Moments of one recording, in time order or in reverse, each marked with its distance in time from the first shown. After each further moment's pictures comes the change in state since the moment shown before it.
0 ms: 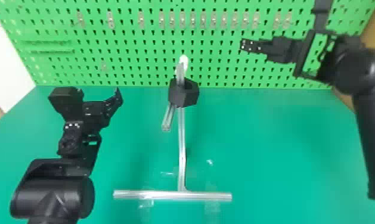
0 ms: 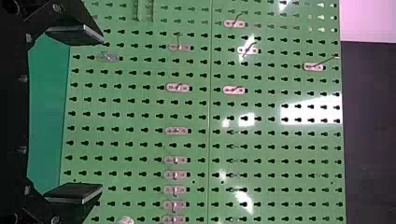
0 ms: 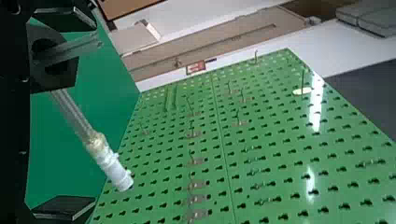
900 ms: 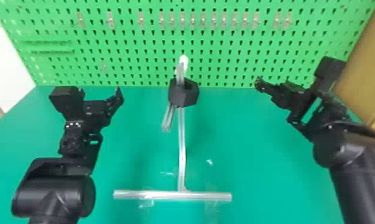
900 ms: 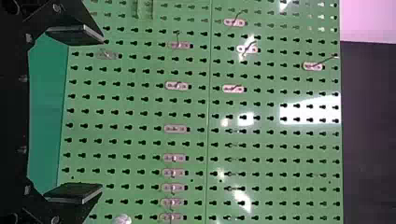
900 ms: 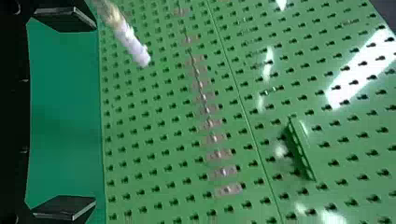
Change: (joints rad) left arm -0.003 -0.002 -0.003 0.001 0.007 0.000 0.003; right arm 0.308 0.085 -0.068 0.000 0.015 -0.434 -0.494
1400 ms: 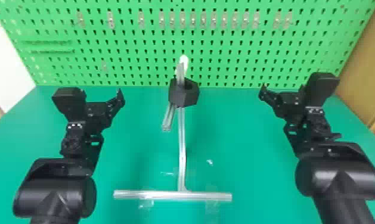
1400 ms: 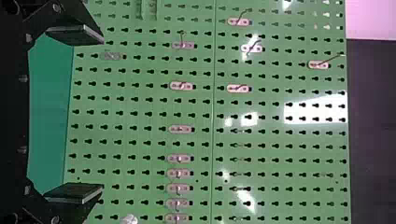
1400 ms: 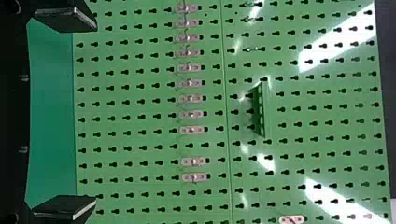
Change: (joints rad) left arm -0.003 0.000 -0.005 0.014 -0.008 0.006 0.000; right arm 0.106 0.018 0.086 0.001 0.197 -0.310 -0.297
